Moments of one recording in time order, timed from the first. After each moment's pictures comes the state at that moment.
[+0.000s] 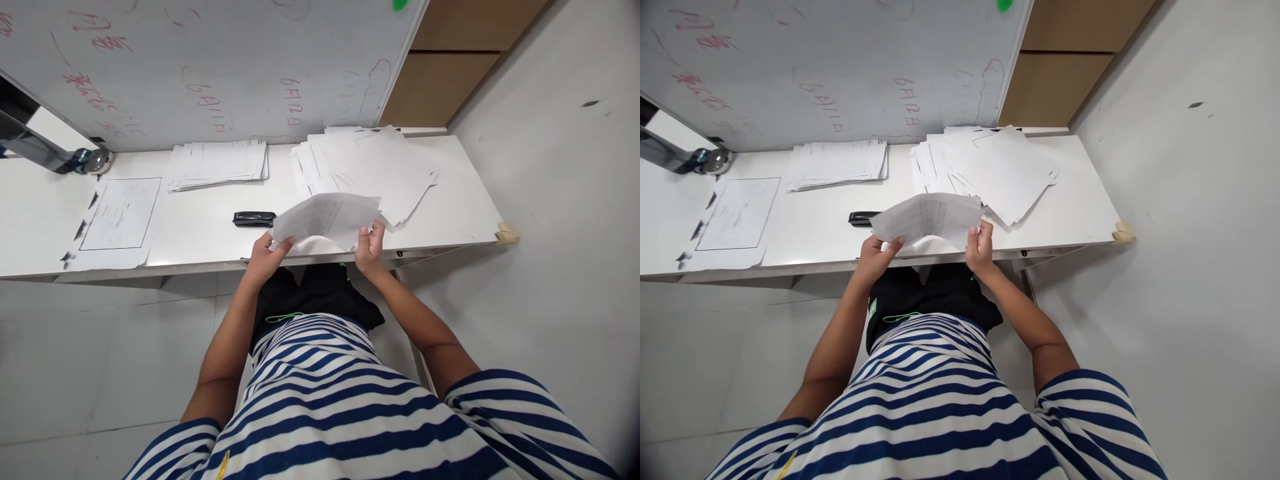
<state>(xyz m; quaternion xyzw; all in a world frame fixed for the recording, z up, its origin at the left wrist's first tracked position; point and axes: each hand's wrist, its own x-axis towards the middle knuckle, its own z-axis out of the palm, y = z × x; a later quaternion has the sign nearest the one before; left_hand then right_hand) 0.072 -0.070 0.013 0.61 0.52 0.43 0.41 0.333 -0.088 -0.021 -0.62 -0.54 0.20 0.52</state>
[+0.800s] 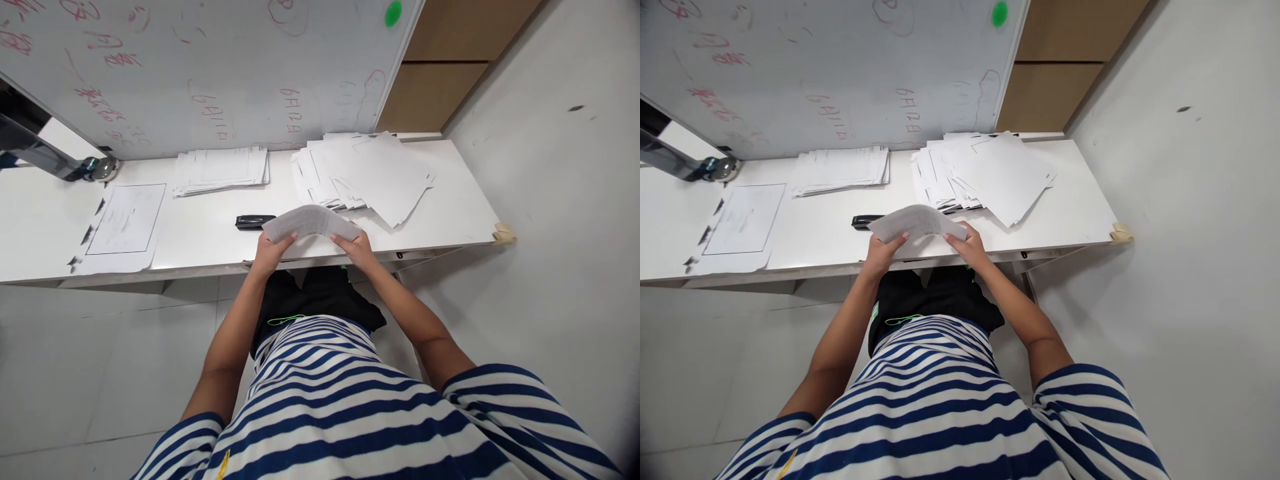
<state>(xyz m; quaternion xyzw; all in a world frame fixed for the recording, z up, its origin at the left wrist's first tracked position) 0.084 -0.052 0.007 0.51 0.50 0.51 0.48 0.327 -0.074 0.001 -0.55 -0.50 0.44 0.49</state>
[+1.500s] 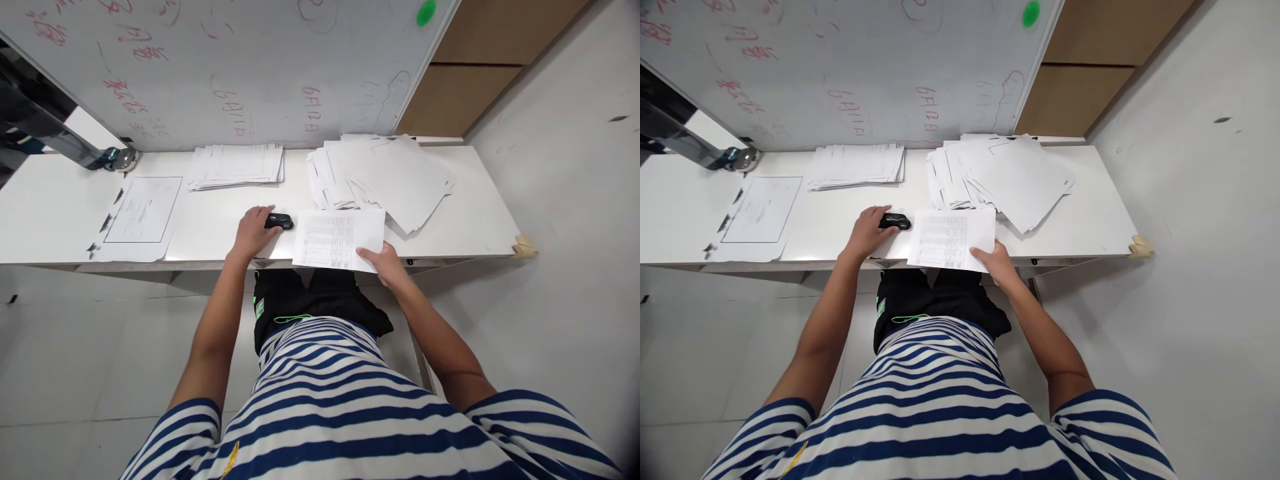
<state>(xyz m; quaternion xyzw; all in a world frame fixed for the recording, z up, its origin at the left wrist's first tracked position) 0.004 -0.004 0.016 0.75 0.56 0.29 0.19 0.346 -0.102 0.001 -0.64 -0.37 0.50 0.46</state>
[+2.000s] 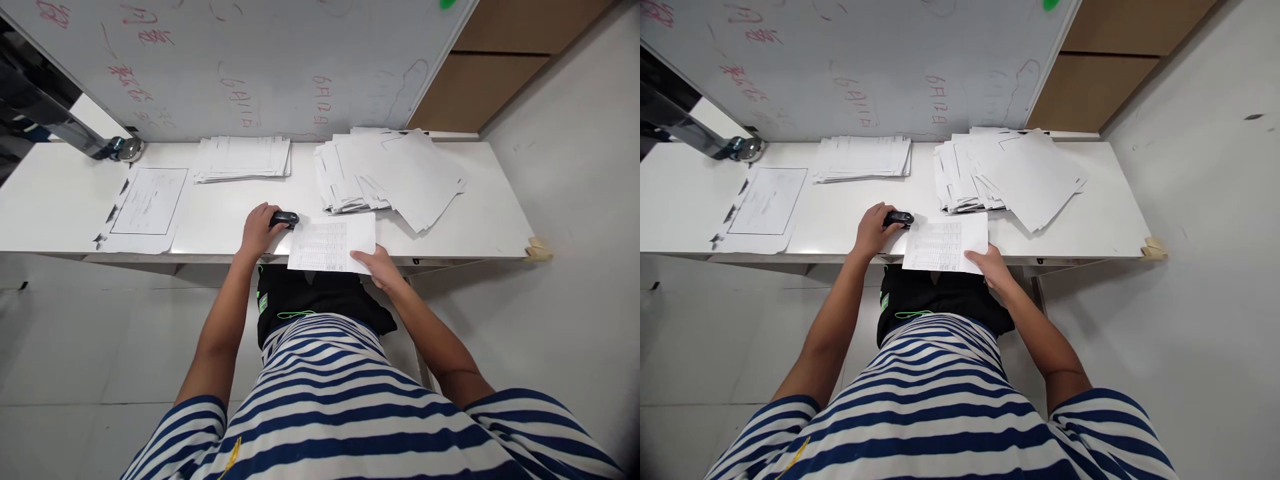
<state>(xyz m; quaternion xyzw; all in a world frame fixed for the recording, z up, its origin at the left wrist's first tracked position) 0.003 -0.010 0.005 0.78 0.56 0.24 0.12 0.317 -0.108 0.006 -0.63 -0.30 0.59 0.41</state>
